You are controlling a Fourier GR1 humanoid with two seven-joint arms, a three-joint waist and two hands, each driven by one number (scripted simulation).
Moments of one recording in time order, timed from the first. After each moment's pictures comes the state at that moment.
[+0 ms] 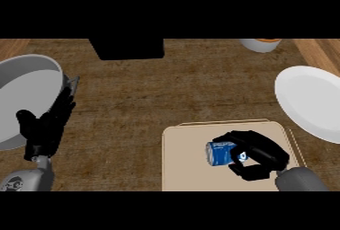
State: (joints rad) left arm -0.11 0.24 0.08 -1.45 0.05 0.04 0.18; right arm -0.18 -0.39 0.37 -1.19 0.66 0.11 -0.75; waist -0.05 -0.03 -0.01
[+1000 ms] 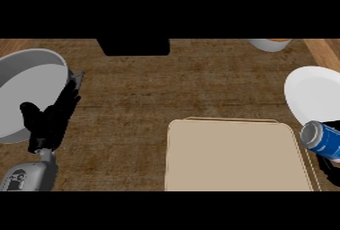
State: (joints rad) left arm -0.16 0.23 0.08 -1.44 0.05 0.02 0.20; right arm 0.17 -0.56 -0.20 -1.77 0.32 0.01 -0.43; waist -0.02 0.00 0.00
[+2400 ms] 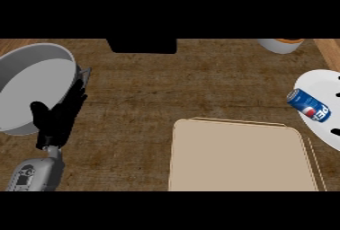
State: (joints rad) left arm -0.19 0.20 0.08 -1.39 0.03 -0.01 0.16; right arm -0.51 -0.75 -0.26 -0.47 0.49 0.13 -0.93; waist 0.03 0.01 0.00
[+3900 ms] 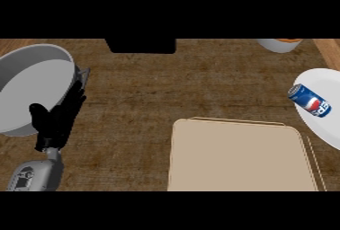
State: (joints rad) left arm -0.17 0.20 0.08 -1.40 0.02 -0.01 0.15; right arm -0.50 -0.90 -0.35 -0.43 0.05 0.61 -0.71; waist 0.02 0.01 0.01
